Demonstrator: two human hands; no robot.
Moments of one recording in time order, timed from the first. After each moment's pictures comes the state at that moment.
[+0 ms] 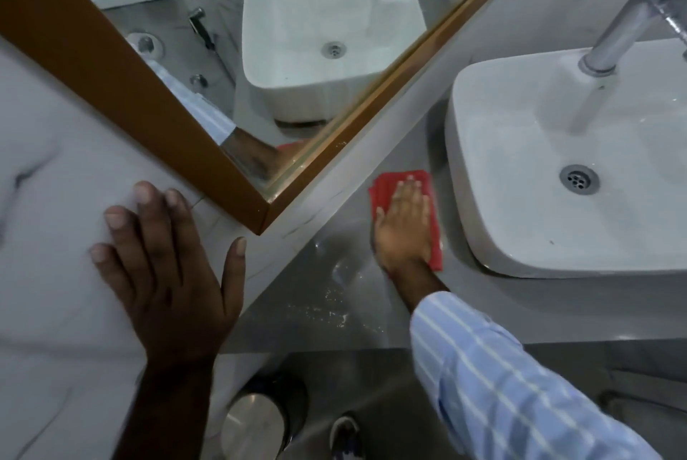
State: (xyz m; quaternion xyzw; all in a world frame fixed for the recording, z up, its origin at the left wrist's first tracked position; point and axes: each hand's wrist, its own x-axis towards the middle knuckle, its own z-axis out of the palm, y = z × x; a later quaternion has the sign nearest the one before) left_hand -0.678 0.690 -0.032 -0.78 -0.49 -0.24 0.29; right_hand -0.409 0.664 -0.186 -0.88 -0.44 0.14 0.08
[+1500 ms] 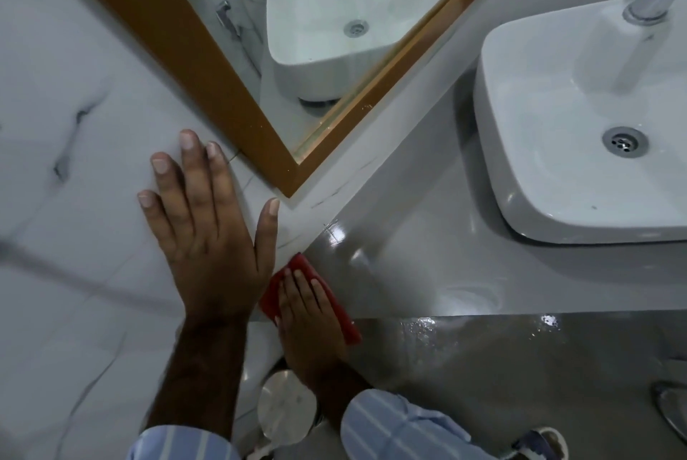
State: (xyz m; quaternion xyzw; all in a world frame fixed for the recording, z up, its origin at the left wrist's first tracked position) left_hand -0.677 0.689 -0.027 -0.79 -0.48 -0.23 0.30; right_hand -0.656 0.584 -0.226 -0.69 -0.69 0.15 0.15
